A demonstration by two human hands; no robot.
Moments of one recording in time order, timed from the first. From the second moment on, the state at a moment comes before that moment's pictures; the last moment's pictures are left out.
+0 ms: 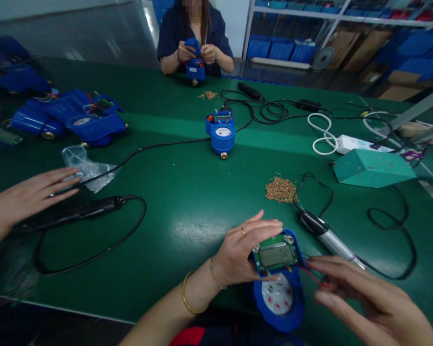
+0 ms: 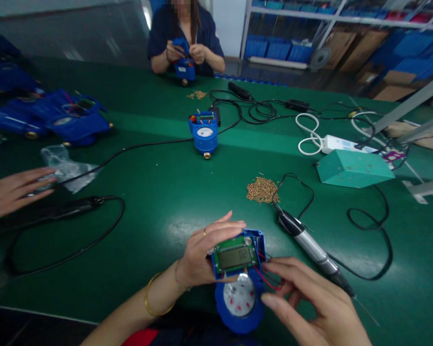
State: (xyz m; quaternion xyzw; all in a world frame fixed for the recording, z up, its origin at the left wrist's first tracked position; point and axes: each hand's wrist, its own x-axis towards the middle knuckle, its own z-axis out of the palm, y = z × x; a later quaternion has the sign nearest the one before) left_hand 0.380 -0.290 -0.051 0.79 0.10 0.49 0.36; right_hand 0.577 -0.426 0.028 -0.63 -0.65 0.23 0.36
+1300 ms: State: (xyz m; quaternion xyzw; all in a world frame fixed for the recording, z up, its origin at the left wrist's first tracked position) left_hand 0.375 -0.287 -0.032 0.72 0.20 0.42 0.51; right_hand 0.551 -0.384 -0.006 -0.58 -0.62 0.19 0.48
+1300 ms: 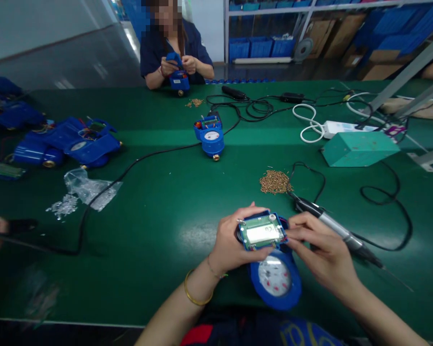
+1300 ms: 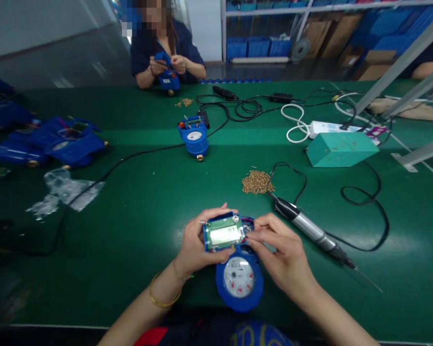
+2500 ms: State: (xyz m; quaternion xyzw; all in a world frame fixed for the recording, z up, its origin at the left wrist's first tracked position) left_hand 0.370 -0.290 -0.051 0.63 0.28 0.39 0.61; right_hand 0.513 -0.407 -0.029 -0.58 -0.67 0.05 0.45
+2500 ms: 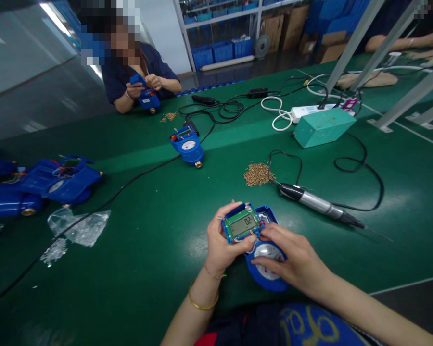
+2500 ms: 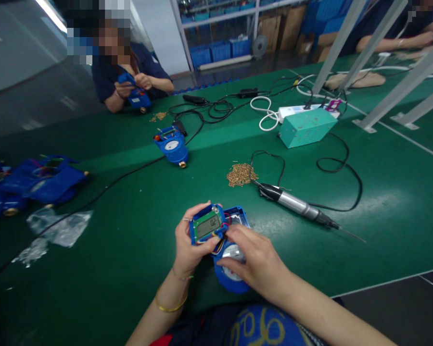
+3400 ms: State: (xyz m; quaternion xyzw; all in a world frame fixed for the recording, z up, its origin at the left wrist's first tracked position) left_hand 0.371 -0.283 -0.055 0.62 0.18 0.42 0.64; right_hand 0.507 -0.395 -0.029 -0.62 -0.62 0.05 0.48
